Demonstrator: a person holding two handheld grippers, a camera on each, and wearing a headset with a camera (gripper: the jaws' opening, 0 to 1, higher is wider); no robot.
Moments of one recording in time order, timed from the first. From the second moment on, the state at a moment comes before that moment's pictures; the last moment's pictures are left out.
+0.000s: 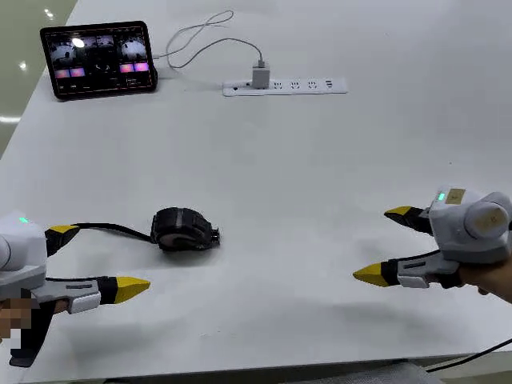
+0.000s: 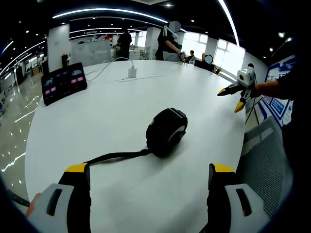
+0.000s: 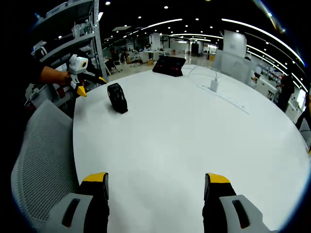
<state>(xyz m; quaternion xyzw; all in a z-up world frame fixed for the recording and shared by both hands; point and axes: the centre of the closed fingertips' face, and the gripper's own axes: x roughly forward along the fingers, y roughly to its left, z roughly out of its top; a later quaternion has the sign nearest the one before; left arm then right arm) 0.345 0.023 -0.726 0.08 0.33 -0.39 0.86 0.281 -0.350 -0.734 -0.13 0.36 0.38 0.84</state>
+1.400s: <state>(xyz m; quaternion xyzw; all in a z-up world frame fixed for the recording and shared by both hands) 0.341 0.041 -0.714 0.08 0.33 -0.39 0.86 0.261 -0.408 -0.724 -0.10 0.36 0.33 0.87</state>
